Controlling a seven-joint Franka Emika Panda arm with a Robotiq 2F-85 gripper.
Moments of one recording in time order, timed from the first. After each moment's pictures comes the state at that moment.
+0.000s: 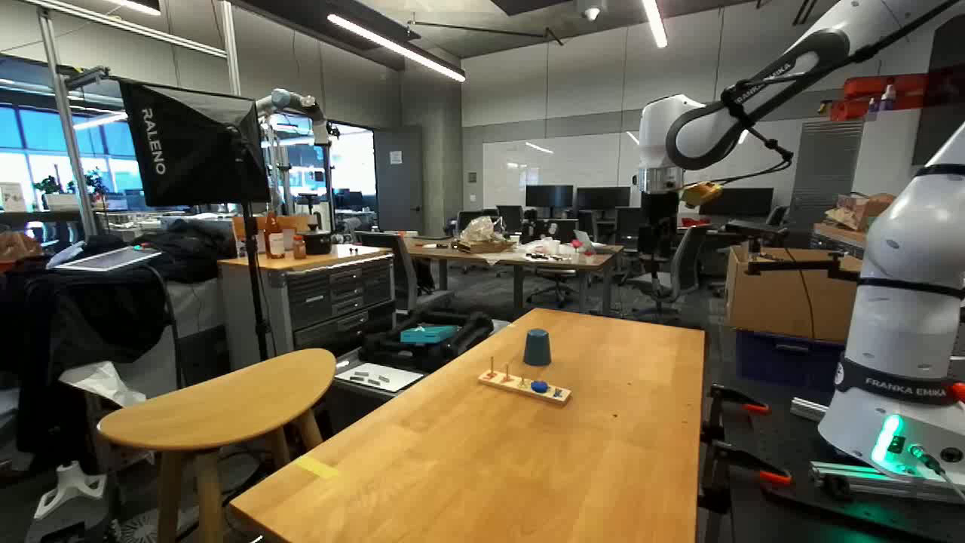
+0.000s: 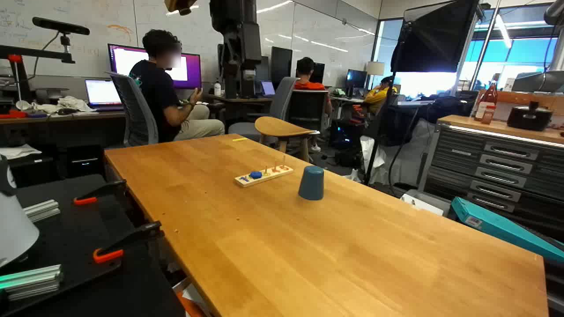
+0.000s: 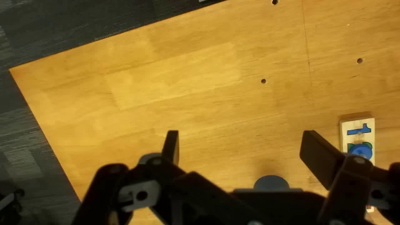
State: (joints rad) arm -0.24 -0.47 -0.06 -2.62 -0.26 2.18 0.09
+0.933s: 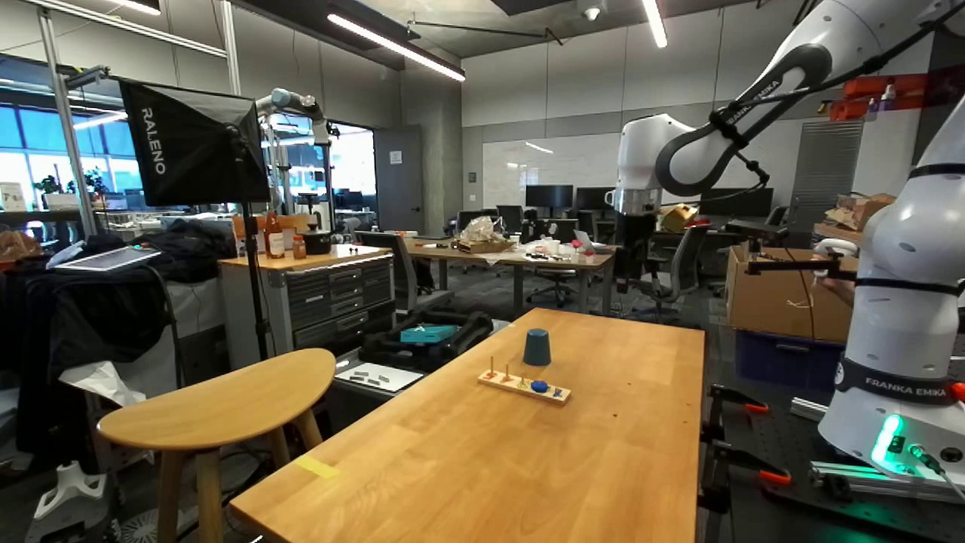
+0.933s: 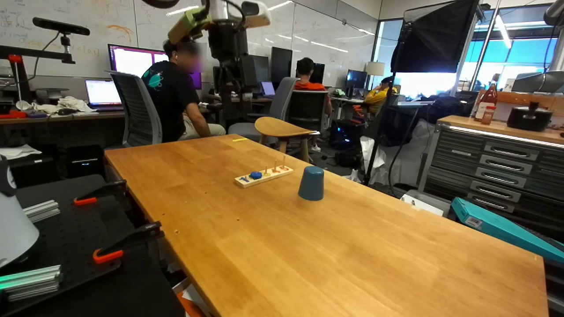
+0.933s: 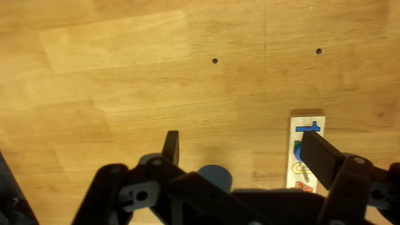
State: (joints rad) arm -0.13 -0.34 0.02 -2.65 -0.25 2.38 0.17
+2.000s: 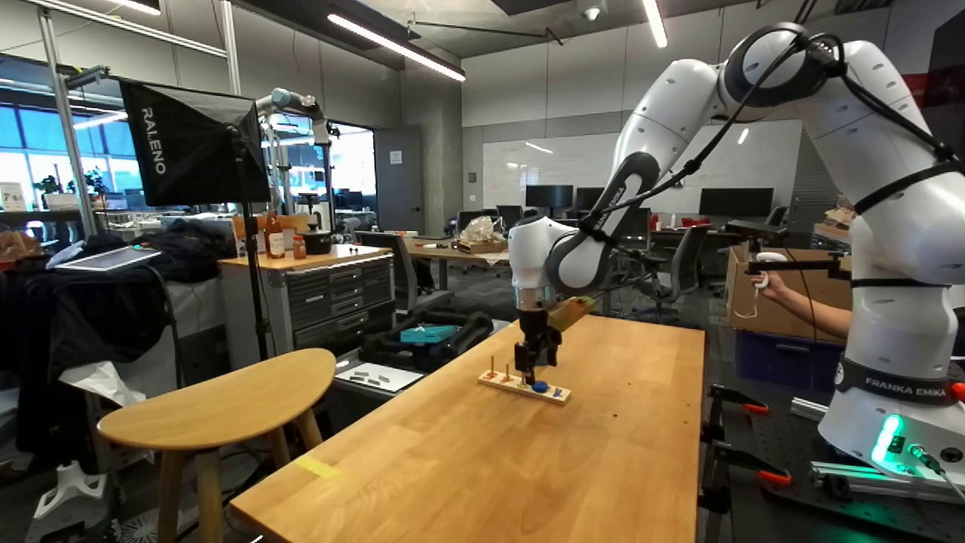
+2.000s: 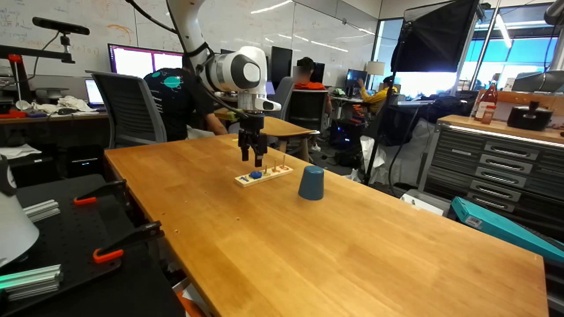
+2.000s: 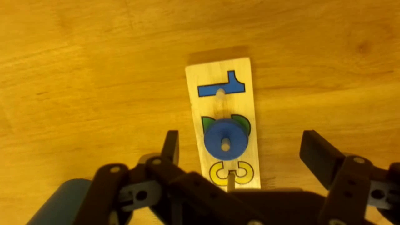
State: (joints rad) arm 0.10 0.49 0.02 -2.10 -0.25 2.51 0.48
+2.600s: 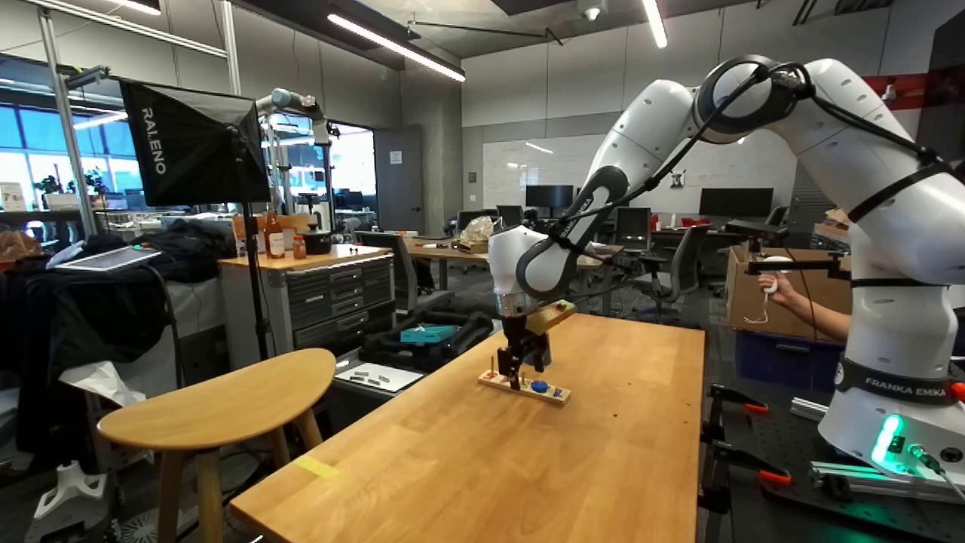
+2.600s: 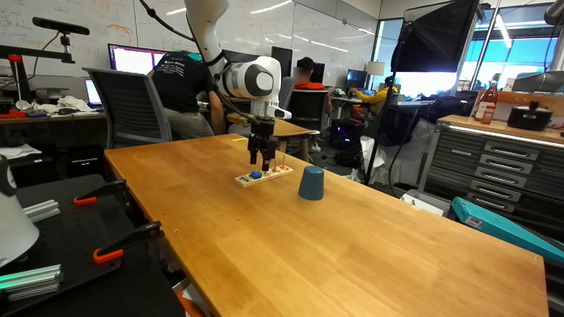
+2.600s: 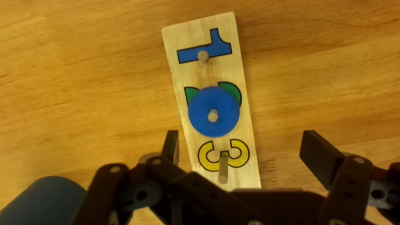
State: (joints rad) arm 0.11 0.63 0.00 -1.90 -0.14 2.40 0.42
